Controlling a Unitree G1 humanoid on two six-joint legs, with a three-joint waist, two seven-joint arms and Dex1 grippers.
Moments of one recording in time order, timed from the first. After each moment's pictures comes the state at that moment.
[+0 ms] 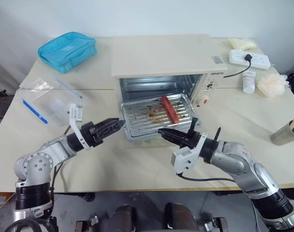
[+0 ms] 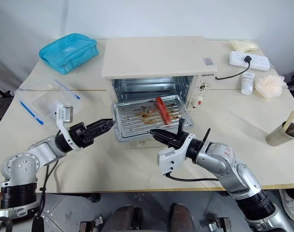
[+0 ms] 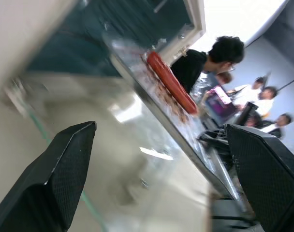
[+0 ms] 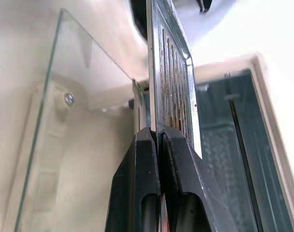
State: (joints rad) left arm -0.33 0.51 0.32 -0.13 -1.16 1.09 -0.53; right arm -0.30 -0.66 0.26 -0.34 -0.47 -0.39 0.55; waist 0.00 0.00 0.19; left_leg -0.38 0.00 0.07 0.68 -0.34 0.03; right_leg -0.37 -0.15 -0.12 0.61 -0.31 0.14
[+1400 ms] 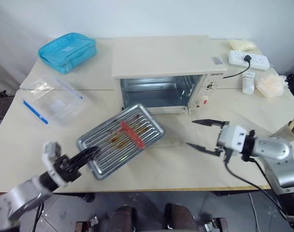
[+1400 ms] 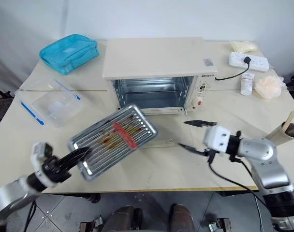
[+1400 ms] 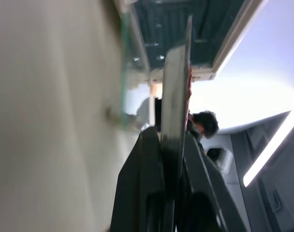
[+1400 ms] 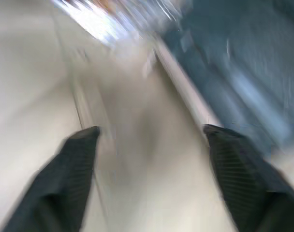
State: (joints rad) left arm 0.25 0.58 0.62 -0.10 -1.94 1.22 -0.14; right arm -0.21 -0.84 -0.03 -0.01 0.39 -0.14 1.04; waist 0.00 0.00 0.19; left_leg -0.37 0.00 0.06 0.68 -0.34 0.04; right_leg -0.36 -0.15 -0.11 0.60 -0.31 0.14
